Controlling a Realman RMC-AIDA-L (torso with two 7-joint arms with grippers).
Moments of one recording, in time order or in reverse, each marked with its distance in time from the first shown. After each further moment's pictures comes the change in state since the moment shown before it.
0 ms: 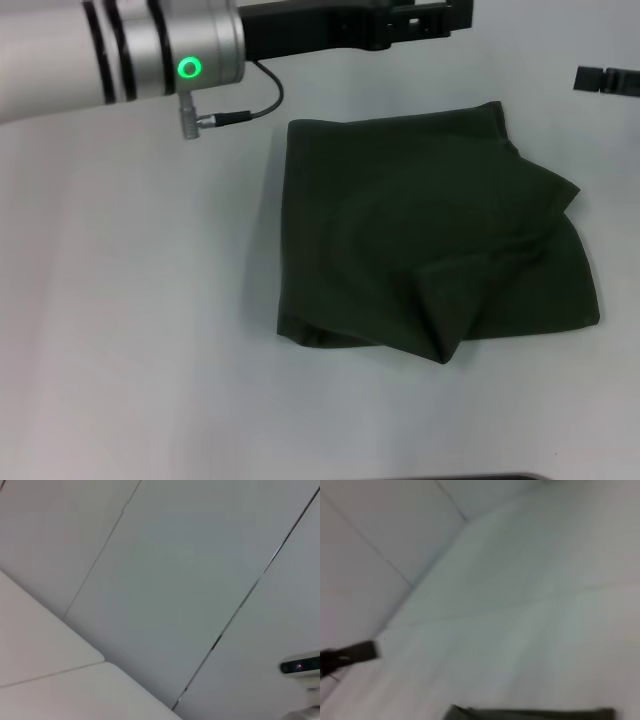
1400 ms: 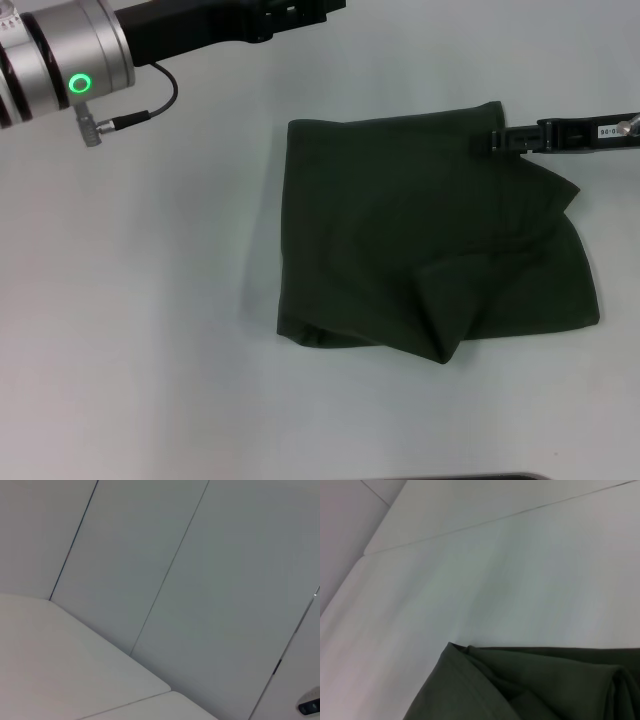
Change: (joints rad) left arm 0.147 0.003 -0.154 0.114 0.066 0.018 0.099; right arm 0.139 0.070 -0.120 0.106 -0.183 0.167 0.112
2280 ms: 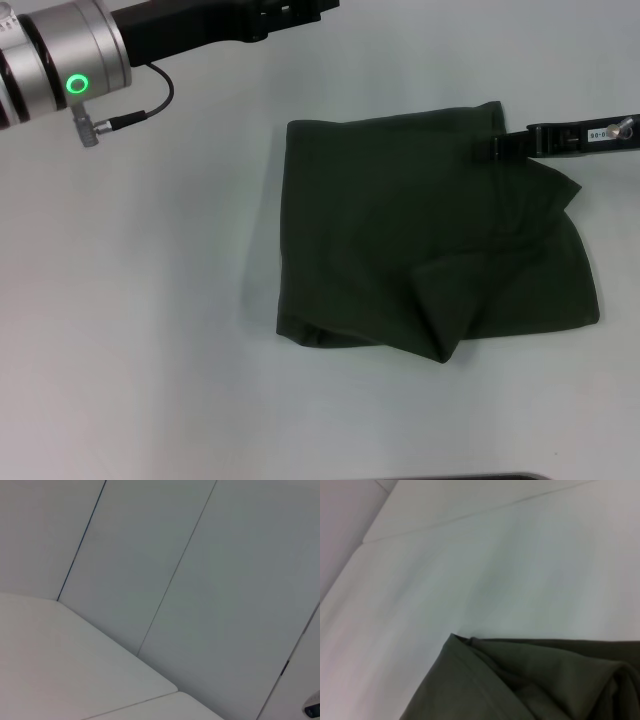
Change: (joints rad) left arm 0.005 0.000 0.000 0.001 0.000 -0.014 0.001; right arm 0.002 0.006 -0.053 -0.008 0.015 0.011 0.023
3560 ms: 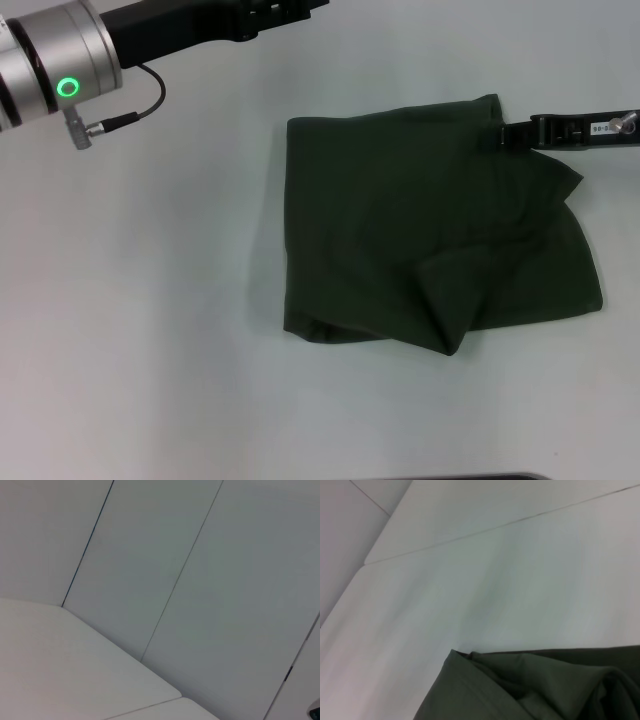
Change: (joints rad) left arm 0.009 -0.002 -0.025 -0.007 -0.008 0.011 0.023; right arm -0.017 0.002 -0.001 0.001 0.050 0.021 -0.006
